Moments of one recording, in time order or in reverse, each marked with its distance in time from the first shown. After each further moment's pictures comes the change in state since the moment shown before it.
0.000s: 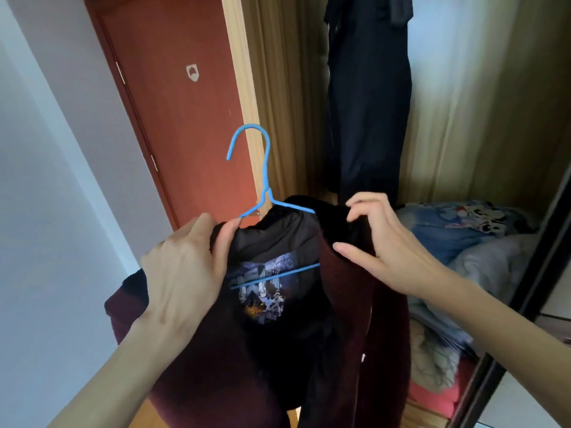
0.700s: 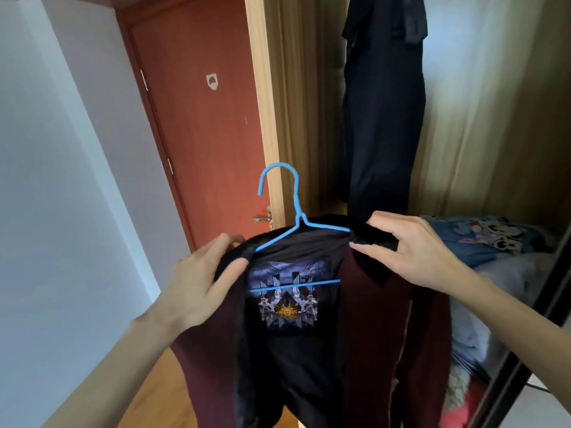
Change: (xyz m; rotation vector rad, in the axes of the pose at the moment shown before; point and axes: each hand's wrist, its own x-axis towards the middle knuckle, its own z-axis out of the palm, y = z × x) left_hand -0.018 -0.049 0.023 -0.359 -0.400 0.076; right_hand 0.018 0.014 -0.012 0.166 -0.034 -0.034
